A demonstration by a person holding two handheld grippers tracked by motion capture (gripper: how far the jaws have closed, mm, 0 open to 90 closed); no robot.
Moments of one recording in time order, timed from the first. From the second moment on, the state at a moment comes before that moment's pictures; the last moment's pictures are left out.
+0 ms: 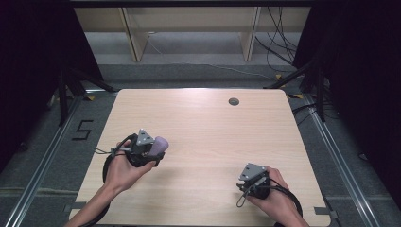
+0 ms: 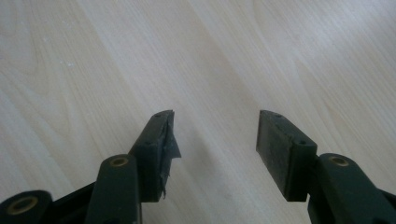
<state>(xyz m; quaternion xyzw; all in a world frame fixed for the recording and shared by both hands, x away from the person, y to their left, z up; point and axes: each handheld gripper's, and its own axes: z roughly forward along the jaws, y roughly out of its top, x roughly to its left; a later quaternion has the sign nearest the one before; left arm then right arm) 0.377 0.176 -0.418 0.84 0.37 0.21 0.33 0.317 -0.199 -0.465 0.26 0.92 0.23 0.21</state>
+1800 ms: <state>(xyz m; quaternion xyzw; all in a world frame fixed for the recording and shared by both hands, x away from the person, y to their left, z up) 0.359 0.231 -0.414 0.80 0.45 0.20 0.34 0.318 -0.201 -0.460 0.29 0.90 0.24 0.21</state>
